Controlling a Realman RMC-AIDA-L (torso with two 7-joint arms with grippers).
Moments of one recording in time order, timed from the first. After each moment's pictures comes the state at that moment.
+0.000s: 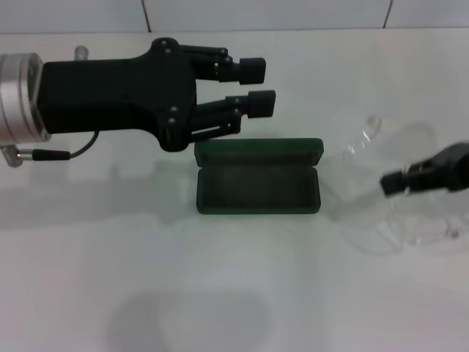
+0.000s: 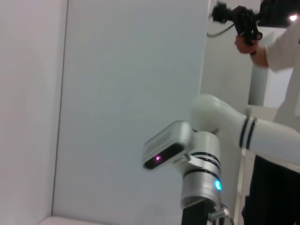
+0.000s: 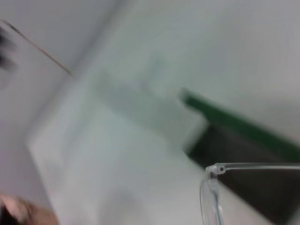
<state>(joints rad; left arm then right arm) -0.36 -2.09 1.11 1.28 1.49 1.70 -1.73 0.56 2.00 -0.89 -1.18 -2.08 -1.89 2.31</state>
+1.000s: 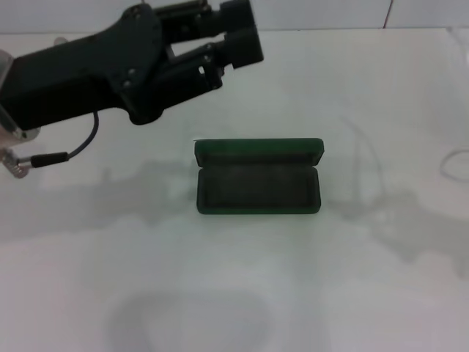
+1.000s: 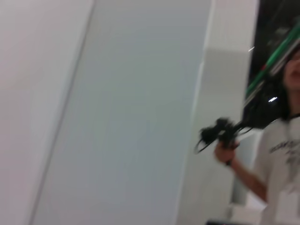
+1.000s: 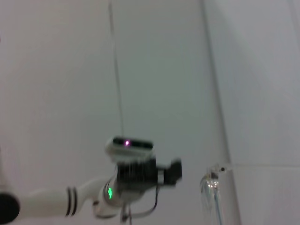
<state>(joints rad) -0.33 -2.09 1.15 1.11 1.18 1.75 -1.67 0.34 2.01 -0.58 -0.88 -1.60 -2.14 1.35</state>
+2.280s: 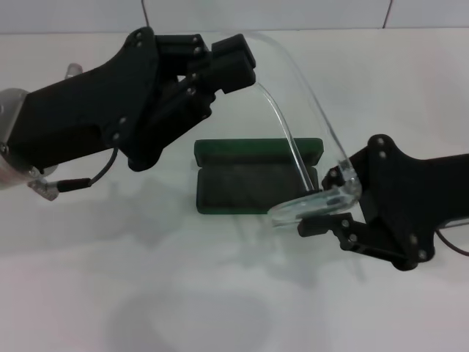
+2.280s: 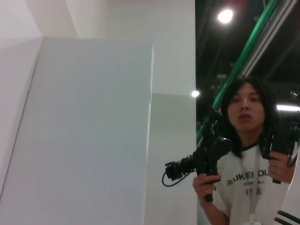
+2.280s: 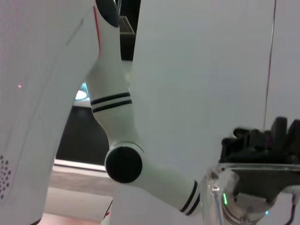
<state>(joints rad) -0.41 -2.09 1.19 0.80 1.08 1.92 -1.36 0.55 2.03 -1.21 -0.71 -1.40 -1.95 1.02</state>
